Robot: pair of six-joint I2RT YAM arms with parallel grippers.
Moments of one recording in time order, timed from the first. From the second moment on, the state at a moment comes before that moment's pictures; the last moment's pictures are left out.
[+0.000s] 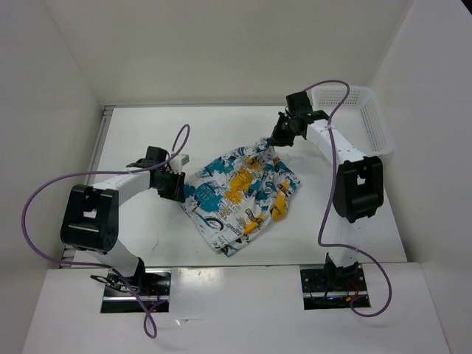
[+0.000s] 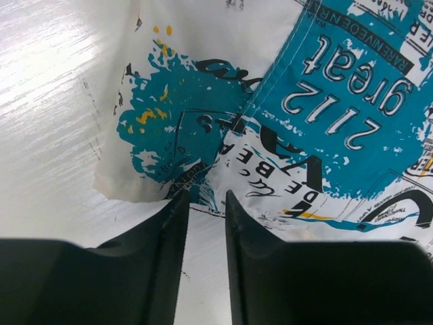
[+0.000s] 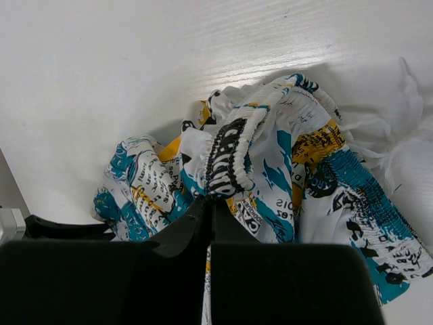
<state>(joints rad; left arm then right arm) -0.14 1.60 0.88 -0.44 0.36 0.07 0.25 1.91 1.62 -0.62 -0.21 0.62</state>
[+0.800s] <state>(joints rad) -0.17 1.49 1.02 -0.57 0.27 0.07 0.25 1.89 1.61 -0.62 -0.20 0.62</state>
